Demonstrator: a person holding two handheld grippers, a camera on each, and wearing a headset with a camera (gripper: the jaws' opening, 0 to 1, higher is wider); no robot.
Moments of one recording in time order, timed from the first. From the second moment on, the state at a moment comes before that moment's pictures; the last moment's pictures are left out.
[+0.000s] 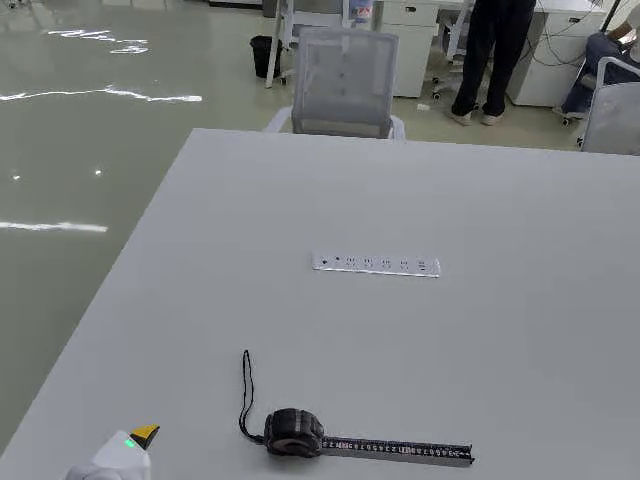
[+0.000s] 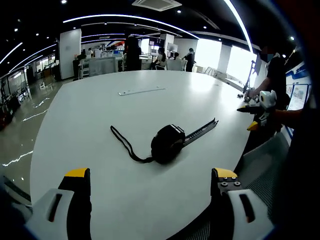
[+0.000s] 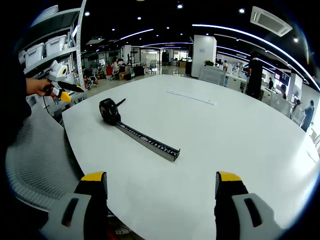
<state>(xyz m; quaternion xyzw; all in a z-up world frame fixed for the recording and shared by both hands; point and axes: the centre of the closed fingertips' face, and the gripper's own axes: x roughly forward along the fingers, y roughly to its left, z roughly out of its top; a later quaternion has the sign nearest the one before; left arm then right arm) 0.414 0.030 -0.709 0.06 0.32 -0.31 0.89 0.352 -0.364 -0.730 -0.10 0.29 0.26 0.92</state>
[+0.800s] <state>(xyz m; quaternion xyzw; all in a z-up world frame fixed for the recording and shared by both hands) 0.425 -0.018 -0.715 0.06 0.31 -0.31 0.90 0.386 -0.350 -0.742 -0.13 0.30 0.29 0.90</state>
